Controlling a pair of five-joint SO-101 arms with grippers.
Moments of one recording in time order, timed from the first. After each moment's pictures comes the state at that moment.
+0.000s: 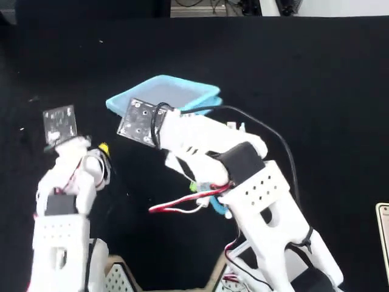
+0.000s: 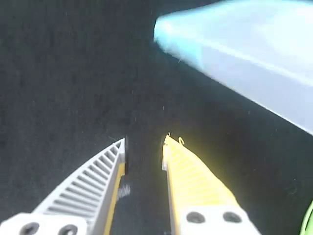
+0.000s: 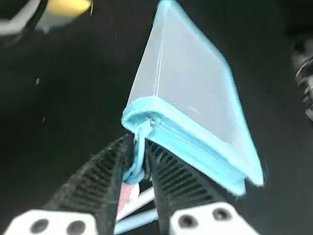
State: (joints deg) left arm -9.8 -66.2 72.9 42.3 6.5; right arm -34.1 -33.9 21.0 70.9 38.6
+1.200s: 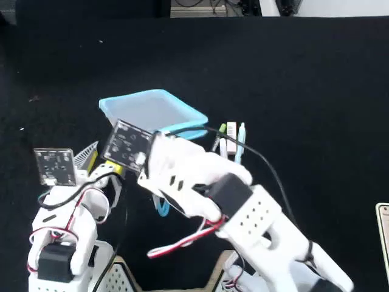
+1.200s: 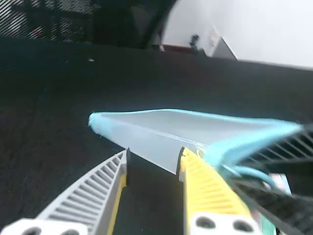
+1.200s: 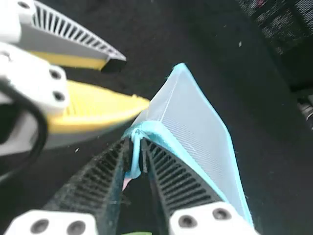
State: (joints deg) left arm 1.1 -104.7 71.3 60.0 6.9; right arm -45.6 -44.5 37.6 53.2 25.5
